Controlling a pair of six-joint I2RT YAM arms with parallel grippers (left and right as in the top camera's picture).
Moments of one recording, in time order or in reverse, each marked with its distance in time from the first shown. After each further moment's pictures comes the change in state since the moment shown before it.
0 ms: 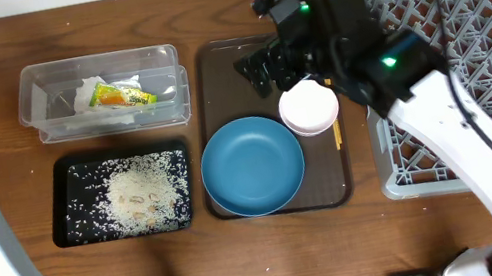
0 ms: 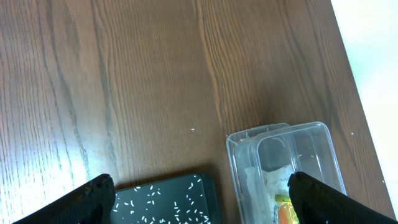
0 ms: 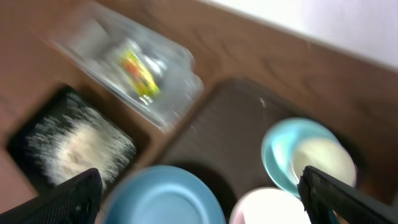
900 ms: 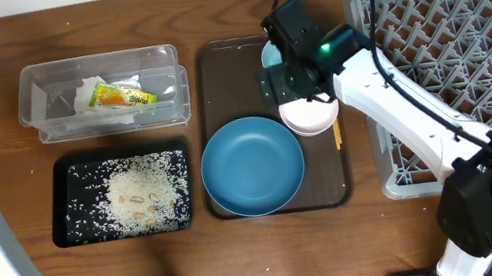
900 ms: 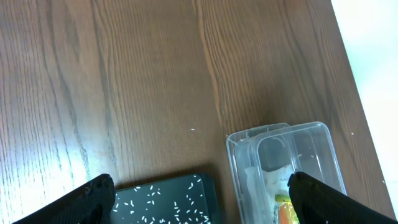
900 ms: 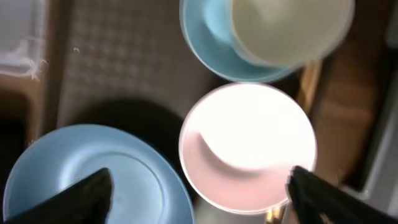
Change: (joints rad) left arm 0.000 0.000 0.000 0.000 0.000 0.000; right arm 0.000 0.236 0.000 -0.233 0.237 0.323
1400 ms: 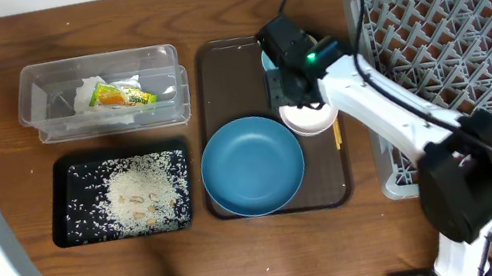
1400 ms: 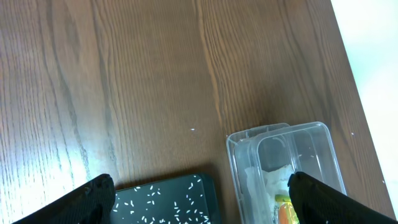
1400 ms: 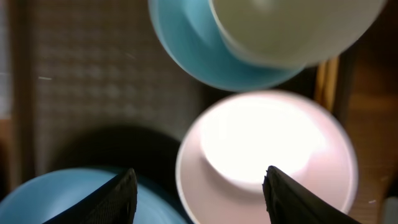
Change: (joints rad) left arm 0.000 0.000 0.000 0.000 0.000 0.000; right arm 0.010 0.089 -0.070 0.134 0.034 0.166
